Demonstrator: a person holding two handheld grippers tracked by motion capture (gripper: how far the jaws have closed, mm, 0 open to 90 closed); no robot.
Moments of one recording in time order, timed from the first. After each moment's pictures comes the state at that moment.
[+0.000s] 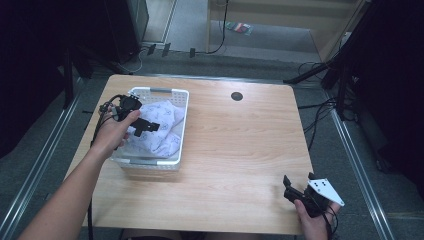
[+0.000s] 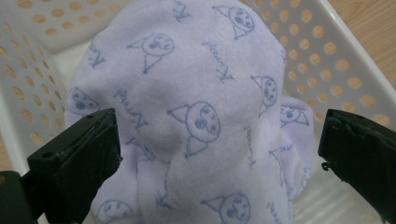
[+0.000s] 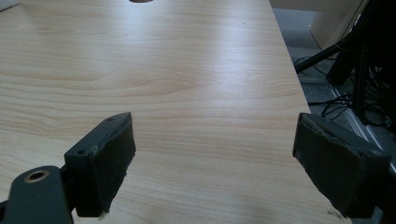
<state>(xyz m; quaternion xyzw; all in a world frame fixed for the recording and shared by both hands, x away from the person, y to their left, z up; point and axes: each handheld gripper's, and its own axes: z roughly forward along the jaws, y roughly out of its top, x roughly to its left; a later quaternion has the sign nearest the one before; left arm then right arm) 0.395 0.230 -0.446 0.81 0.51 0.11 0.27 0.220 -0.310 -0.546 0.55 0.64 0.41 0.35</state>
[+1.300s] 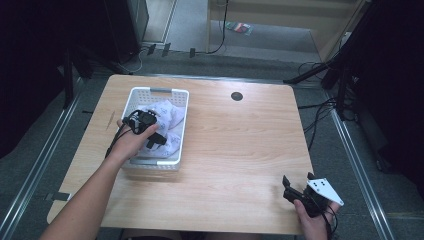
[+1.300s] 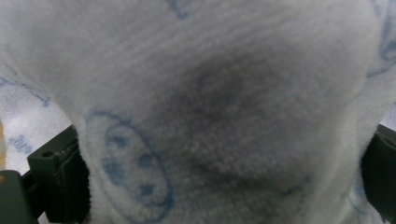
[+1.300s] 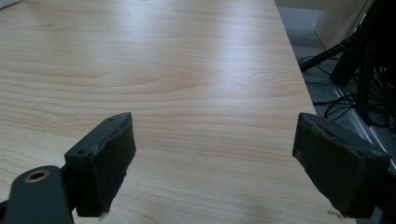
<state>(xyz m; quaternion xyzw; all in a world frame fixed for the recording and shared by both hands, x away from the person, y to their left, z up) 0.406 0.201 -0.518 0.83 0.53 0.13 0.16 0.221 -0.309 -0.546 0.54 0.65 0.41 0.35</state>
